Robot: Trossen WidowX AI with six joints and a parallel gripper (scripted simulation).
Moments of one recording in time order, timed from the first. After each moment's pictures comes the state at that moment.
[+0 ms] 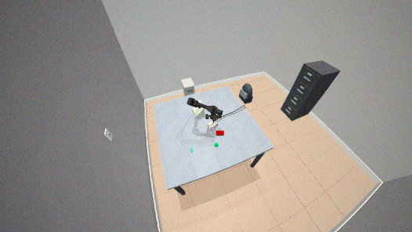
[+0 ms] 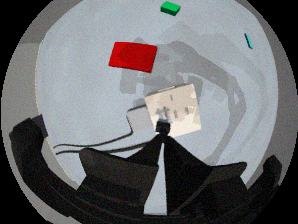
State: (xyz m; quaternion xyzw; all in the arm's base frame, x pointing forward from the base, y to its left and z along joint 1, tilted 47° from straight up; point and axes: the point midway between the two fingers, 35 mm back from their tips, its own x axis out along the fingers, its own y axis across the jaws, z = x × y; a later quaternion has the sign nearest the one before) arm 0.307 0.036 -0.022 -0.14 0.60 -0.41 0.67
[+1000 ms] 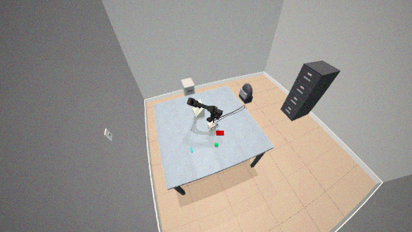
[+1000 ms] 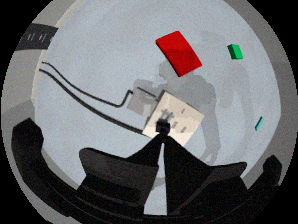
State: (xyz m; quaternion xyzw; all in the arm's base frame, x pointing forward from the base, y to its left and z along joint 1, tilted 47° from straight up) arm 0.307 0.036 -0.022 -0.39 0.71 -0.15 0.56
